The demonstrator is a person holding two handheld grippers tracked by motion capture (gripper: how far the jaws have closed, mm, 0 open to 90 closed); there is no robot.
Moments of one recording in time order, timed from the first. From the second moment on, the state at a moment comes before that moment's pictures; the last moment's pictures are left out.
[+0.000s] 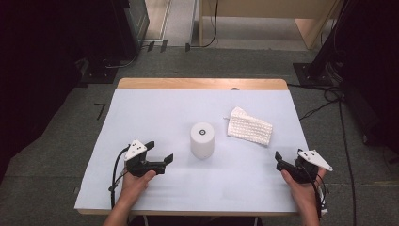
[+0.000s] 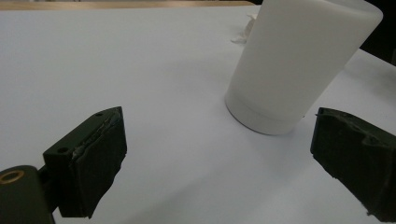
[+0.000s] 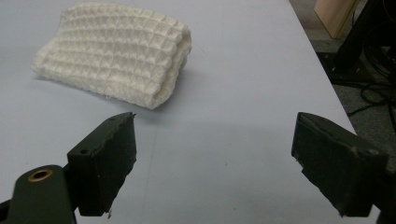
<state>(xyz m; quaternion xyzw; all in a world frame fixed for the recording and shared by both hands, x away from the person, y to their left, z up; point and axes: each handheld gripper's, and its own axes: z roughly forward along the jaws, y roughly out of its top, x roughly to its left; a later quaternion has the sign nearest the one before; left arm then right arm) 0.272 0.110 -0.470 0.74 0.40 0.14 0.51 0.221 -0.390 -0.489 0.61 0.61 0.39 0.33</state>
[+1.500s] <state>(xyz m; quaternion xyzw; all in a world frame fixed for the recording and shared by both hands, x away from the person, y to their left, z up) 0.284 0.009 -0.463 0.78 0.34 0.16 0.51 0.220 -0.392 -0.489 0.61 0.61 0.39 0.32</state>
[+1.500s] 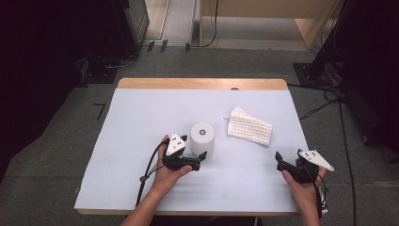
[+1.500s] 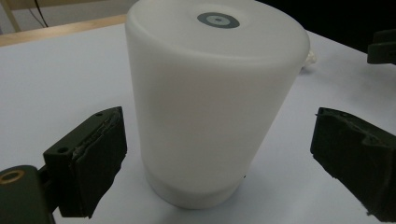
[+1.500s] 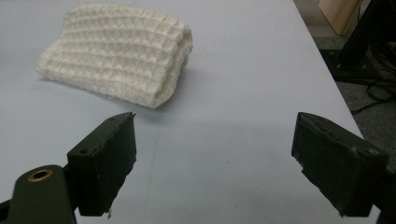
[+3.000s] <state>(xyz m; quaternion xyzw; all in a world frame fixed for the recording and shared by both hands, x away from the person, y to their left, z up) 0.300 -0.011 -0.463 0.77 0.34 0.20 0.50 0.218 -0.395 -0.486 0.61 0.60 0.40 0.32</state>
